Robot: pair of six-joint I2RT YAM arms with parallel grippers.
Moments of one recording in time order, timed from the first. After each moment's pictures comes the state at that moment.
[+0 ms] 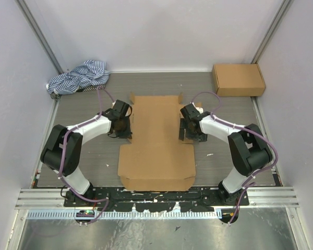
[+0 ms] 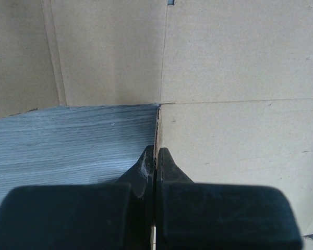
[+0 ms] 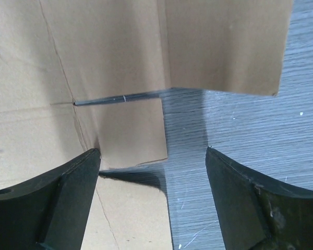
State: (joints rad) left arm -0.47 1.68 0.99 -0.44 0.04 -0.57; right arm 0.47 1.64 0.97 -0.57 0.23 0.55
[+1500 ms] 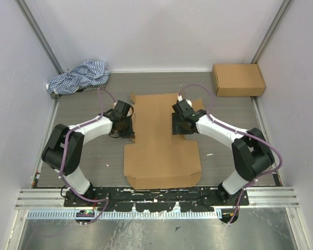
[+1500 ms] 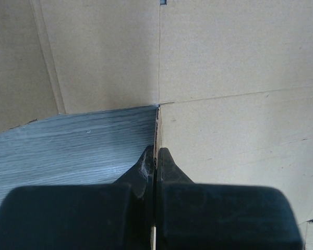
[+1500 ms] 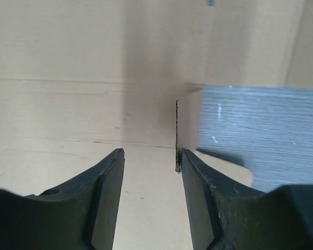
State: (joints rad) left arm -0.48 1.69 0.98 -0.39 0.07 -0.61; right arm 0.57 1.59 1.04 -0.52 0.17 0.48
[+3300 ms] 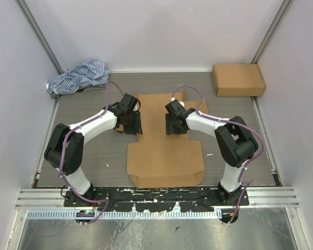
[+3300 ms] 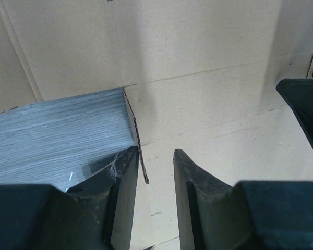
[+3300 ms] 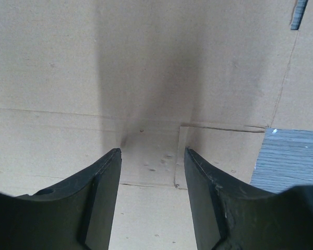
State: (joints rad) left arm -0.55 1.70 1.15 -0.54 0.10 -0.57; right arm 0.59 1.81 1.13 -0.43 0.13 0.49
